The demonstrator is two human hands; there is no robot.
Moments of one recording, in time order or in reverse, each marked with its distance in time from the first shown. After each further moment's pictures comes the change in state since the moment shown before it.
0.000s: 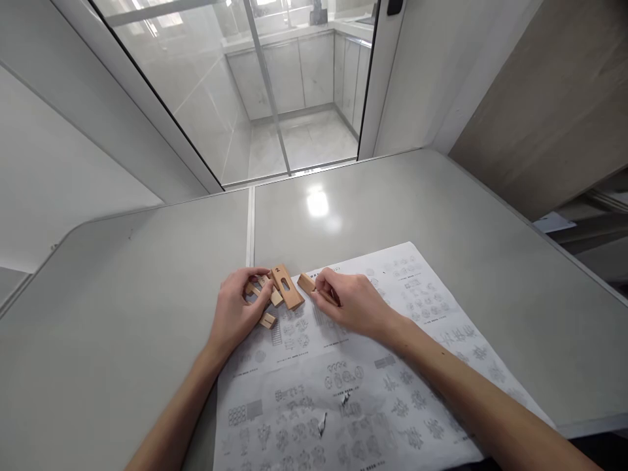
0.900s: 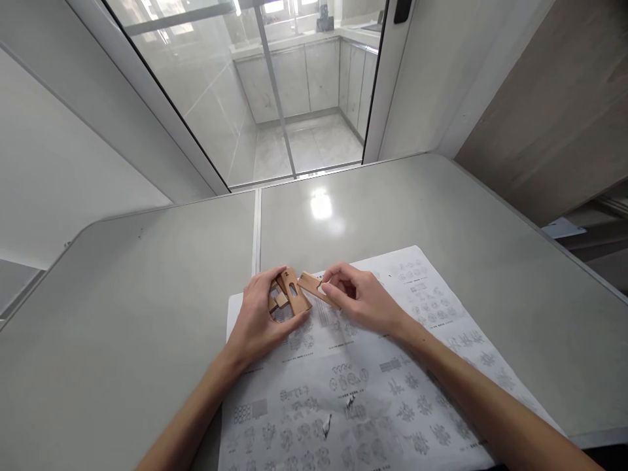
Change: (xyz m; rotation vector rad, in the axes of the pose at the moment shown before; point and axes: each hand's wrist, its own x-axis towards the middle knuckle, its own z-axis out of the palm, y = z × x) left_hand -0.019 0.012 0.009 -0.049 -0.145 0.128; right_hand 0.000 -0.004 -0.012 0.418 -0.015 0.175
